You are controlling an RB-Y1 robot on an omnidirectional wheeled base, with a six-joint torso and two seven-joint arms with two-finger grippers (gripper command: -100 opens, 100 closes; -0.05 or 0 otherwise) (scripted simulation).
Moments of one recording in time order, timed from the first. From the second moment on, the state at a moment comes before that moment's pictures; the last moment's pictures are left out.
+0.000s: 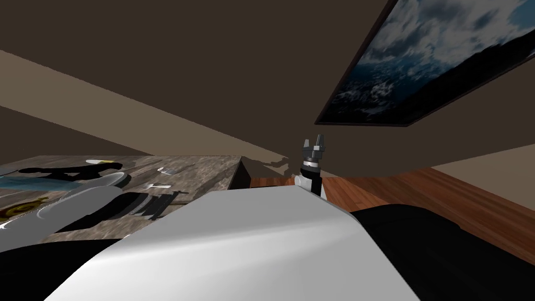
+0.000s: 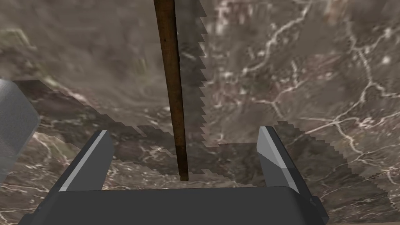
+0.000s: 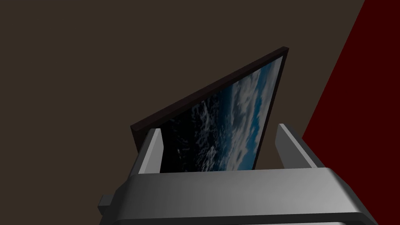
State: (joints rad) left arm 0.51 1.27 0.19 -1.21 -1.51 -1.31 -0.70; right arm 0.50 0.03 -0.06 -2.32 -0.05 -0.46 -0.06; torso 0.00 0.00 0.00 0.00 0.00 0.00
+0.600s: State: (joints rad) left arm 0.36 1.30 0.02 -1.18 -1.49 -1.27 -0.71; right arm 0.50 0.03 -0.06 -2.32 -0.05 -0.46 -0.06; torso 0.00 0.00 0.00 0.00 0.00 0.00
